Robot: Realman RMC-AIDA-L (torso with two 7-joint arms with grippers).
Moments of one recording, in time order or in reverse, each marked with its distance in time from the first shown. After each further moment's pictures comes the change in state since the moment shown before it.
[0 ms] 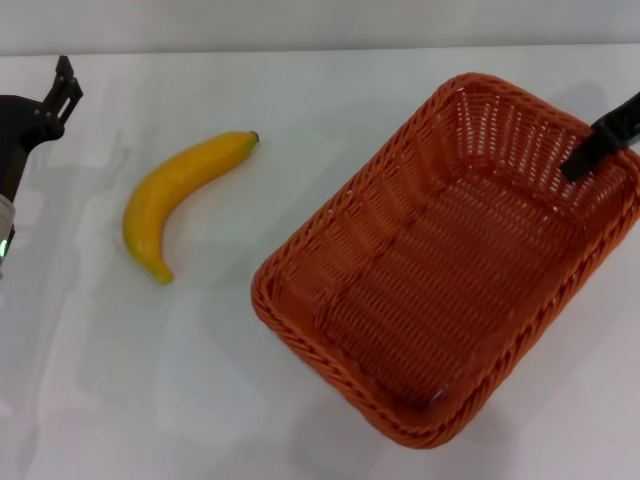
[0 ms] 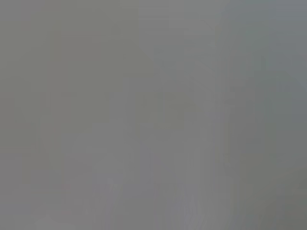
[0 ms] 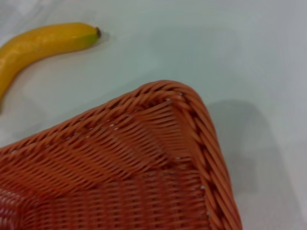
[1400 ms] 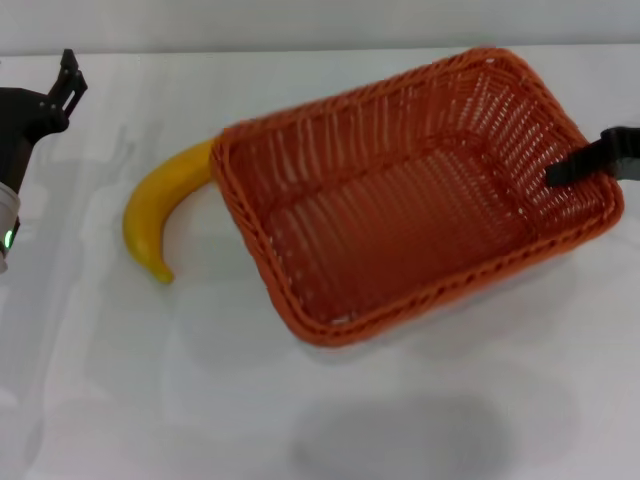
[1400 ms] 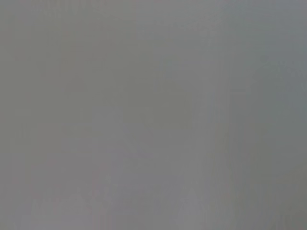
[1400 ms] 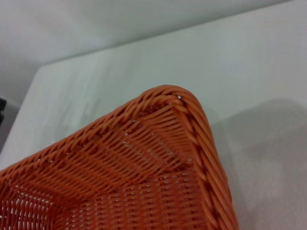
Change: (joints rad) left arm -0.015 0.000 -0.005 0.009 -0.005 -0.024 0.001; right arm -0.240 -0.009 0.159 0.110 0.325 0.093 -0.012
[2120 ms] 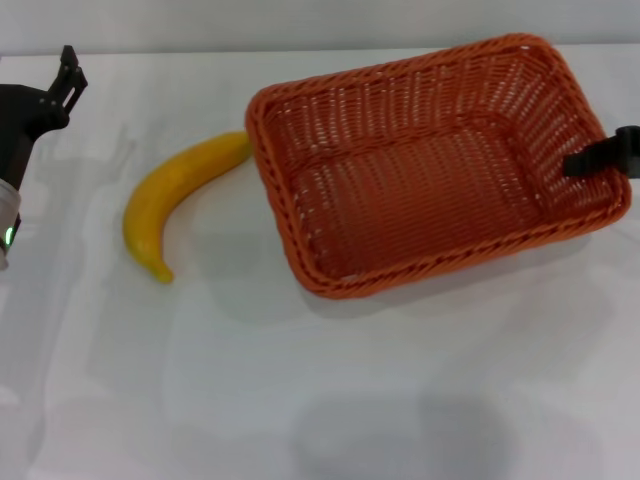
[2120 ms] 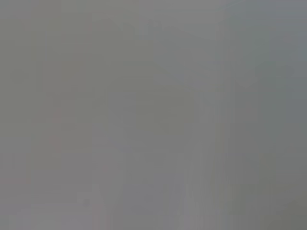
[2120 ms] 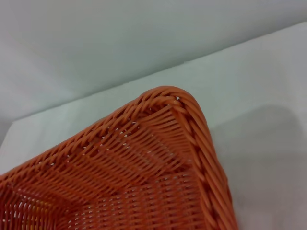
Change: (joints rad) left arm -0.005 0.000 -0.003 0.000 -0.002 -0.001 -0.002; right arm -0.109 0.068 0.009 -0.128 0.061 0.096 0.035
